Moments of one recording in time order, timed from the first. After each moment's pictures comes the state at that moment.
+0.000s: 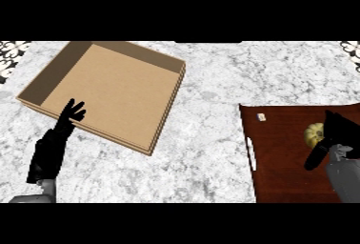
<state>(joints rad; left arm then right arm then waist) -0.01 0.26 -0.01 -1.55 -0.13 0.12 0.11 -0.24 -0.43 0.05 -1.39 0.89 0.41 0.90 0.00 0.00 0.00</state>
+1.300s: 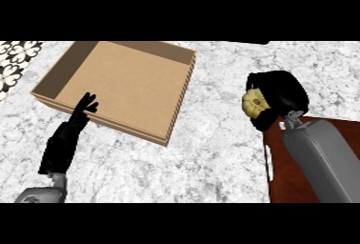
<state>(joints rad) -0.06 0.21 -0.03 -1.56 -0.15 0.05 0.09 -0.55 -0.35 0.27 -1.36 0.96 0.27 0.31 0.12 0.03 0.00</state>
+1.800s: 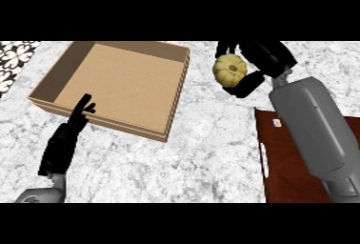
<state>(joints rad) -0.05 0.21 -0.03 -1.54 -0.16 0.06 0.09 -0.85 -0.27 0.13 -1.11 0.71 0.21 -0.16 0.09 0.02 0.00</state>
